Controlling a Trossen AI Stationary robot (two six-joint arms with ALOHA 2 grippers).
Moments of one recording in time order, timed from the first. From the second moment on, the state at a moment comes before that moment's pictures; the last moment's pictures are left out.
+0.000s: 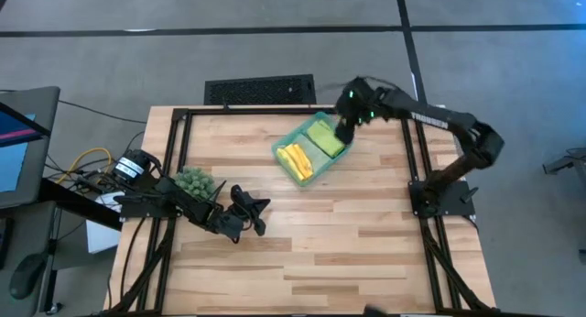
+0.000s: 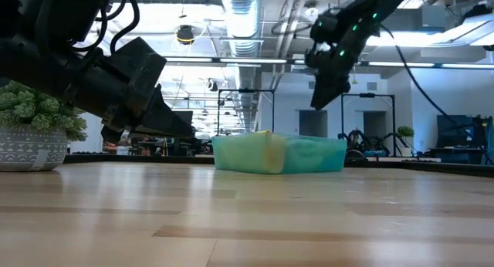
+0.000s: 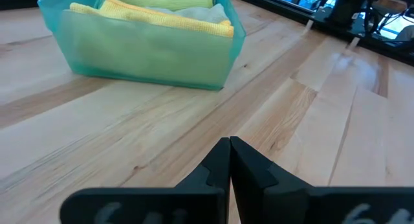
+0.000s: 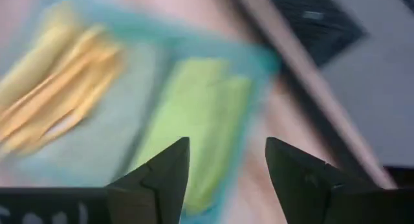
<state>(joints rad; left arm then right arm) -0.43 1.74 0.45 0.73 -0.90 -0.71 -0.65 1.54 1.20 -0.65 -0.09 -0.18</state>
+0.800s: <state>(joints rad) -0.43 1.74 0.48 0.73 -0.92 -0.67 -0.13 1.88 1.09 -0.05 0.03 -0.20</state>
